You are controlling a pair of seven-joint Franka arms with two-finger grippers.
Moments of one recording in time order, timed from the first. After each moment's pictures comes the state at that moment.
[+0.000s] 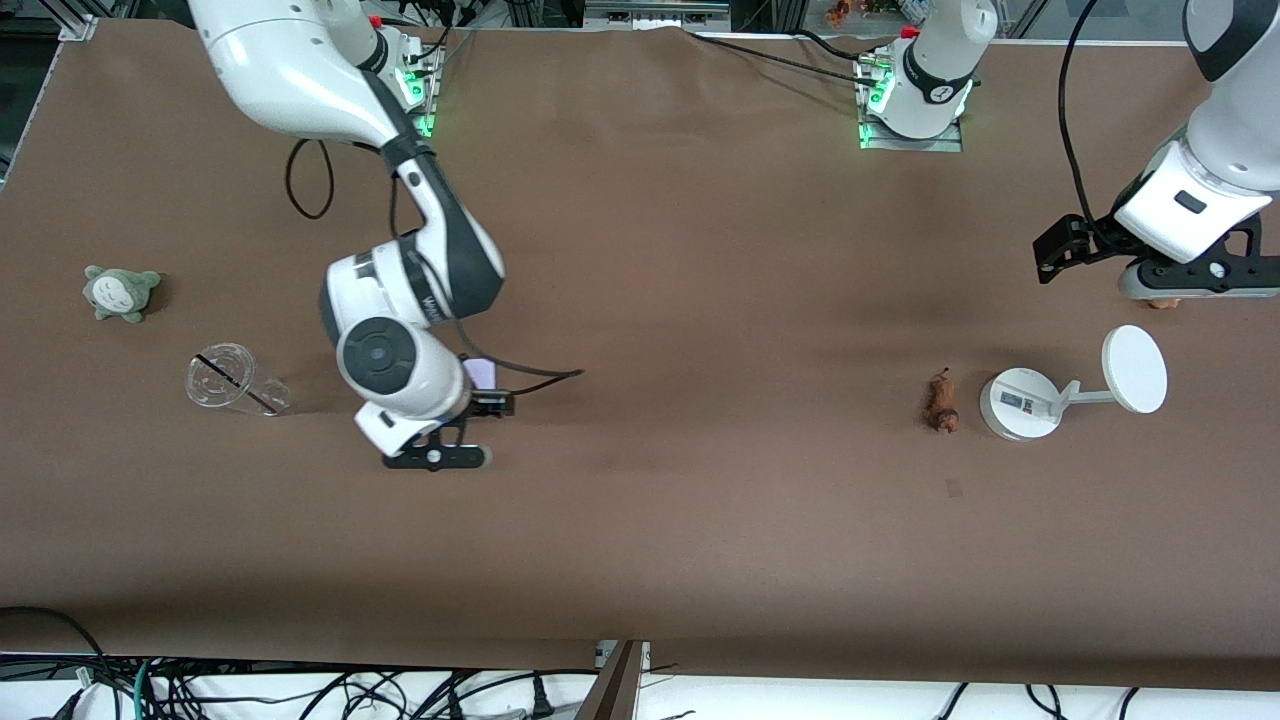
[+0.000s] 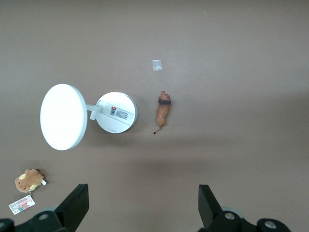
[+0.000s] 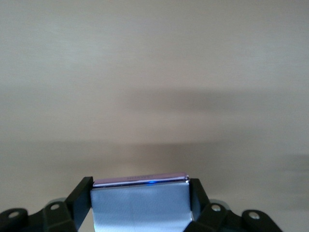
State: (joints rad) left arm -0.02 -0.01 -0.09 -1.71 0.08 1.69 -0.11; right arm 0.39 0.70 -0.03 -1.34 0.01 1.95 0.33
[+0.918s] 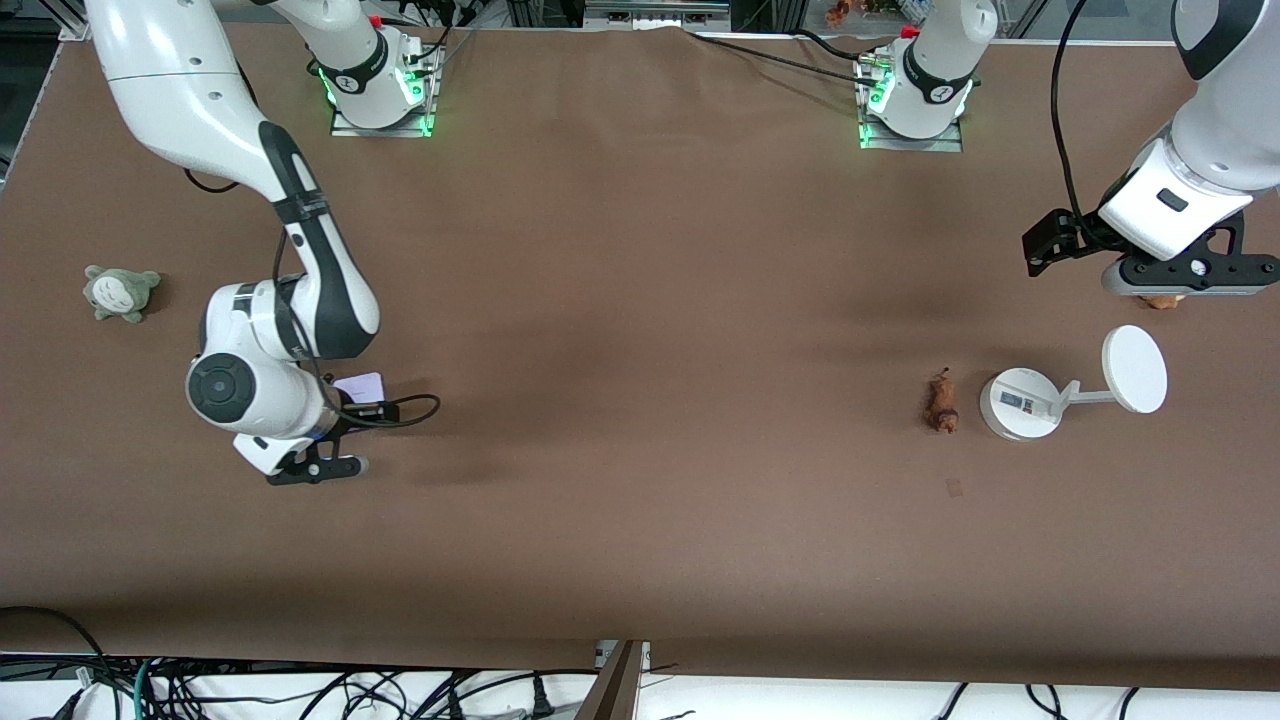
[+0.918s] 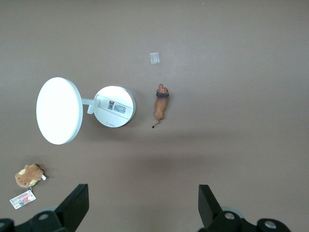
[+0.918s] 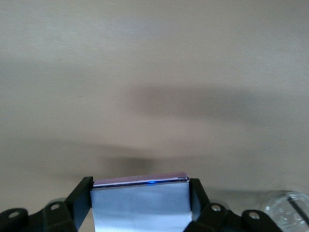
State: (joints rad) left arm -0.02 -0.01 -0.09 -1.71 0.08 1.67 -0.10; right arm 0.16 0.68 -0.04 -1.59 0.01 2.17 0.00
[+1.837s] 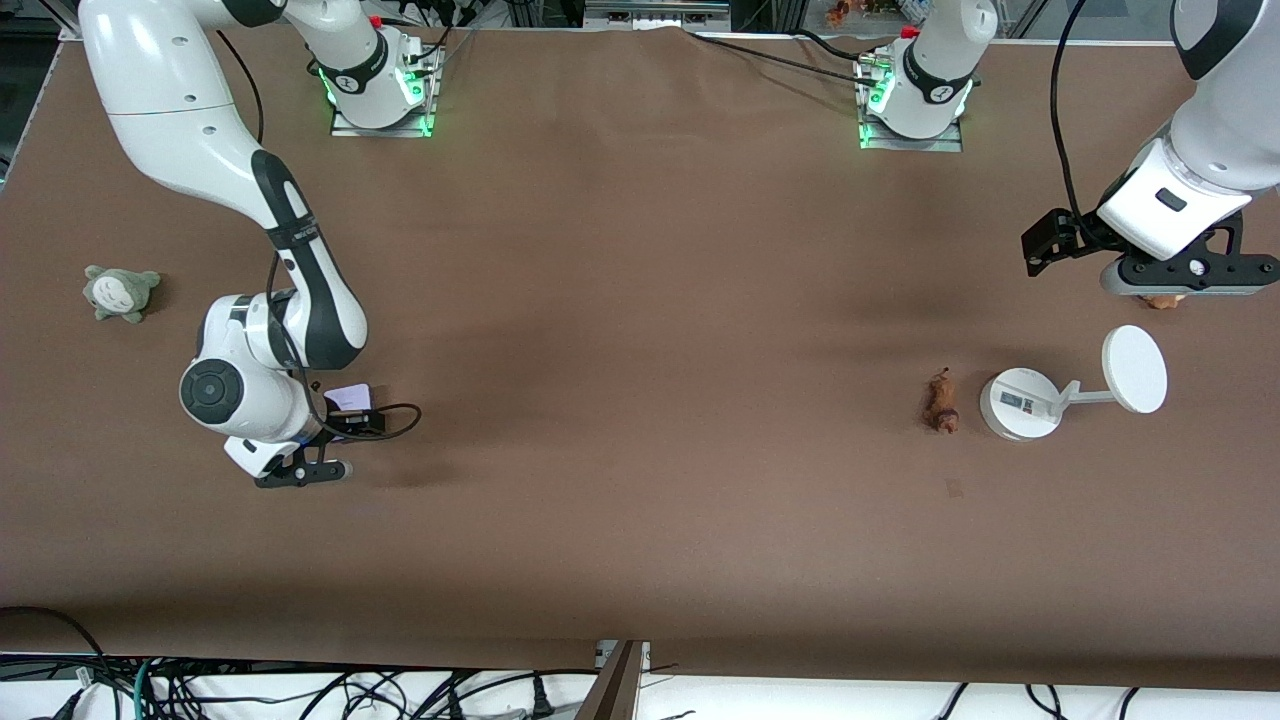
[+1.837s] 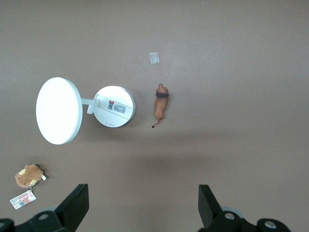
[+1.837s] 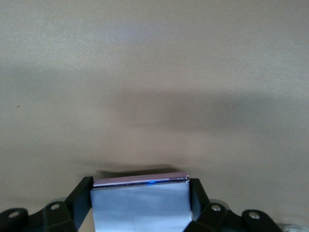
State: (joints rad) left arm -0.02 -0.01 -0.09 -1.71 0.08 1.67 -0.10; right arm 0.12 0.73 -0.04 -1.63 0.01 2.31 -0.04
